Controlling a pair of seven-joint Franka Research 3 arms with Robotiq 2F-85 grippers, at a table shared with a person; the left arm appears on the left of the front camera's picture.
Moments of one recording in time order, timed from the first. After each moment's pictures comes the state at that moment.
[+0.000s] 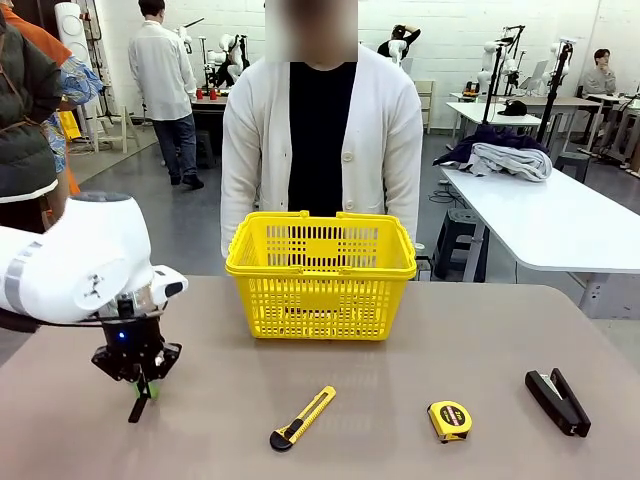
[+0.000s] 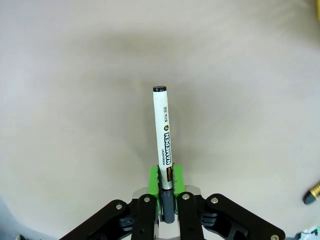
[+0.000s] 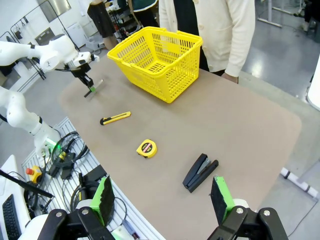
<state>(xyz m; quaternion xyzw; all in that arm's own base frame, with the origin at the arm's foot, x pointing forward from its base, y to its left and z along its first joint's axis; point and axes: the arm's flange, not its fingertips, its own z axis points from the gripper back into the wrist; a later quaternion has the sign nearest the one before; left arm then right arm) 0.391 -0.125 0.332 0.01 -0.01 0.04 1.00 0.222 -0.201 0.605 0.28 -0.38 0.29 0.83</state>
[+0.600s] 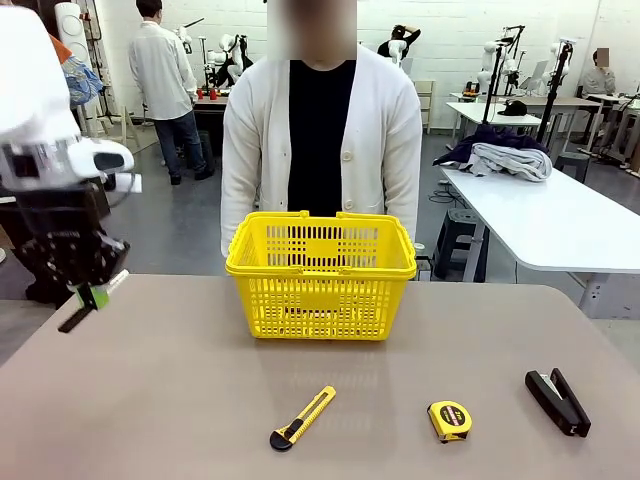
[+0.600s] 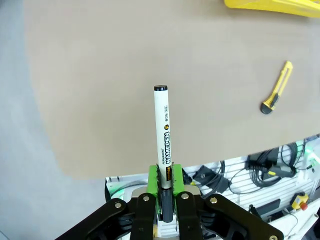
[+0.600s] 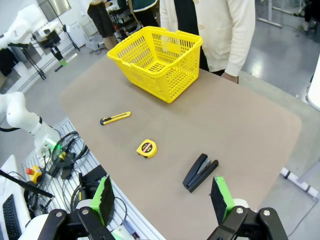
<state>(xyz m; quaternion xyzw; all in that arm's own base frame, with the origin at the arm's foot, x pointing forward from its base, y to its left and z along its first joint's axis) 0.348 -0.099 0.543 -0.02 -0.01 -0.06 1.00 0.222 -0.201 0.605 0.28 -0.38 0.29 0.83</state>
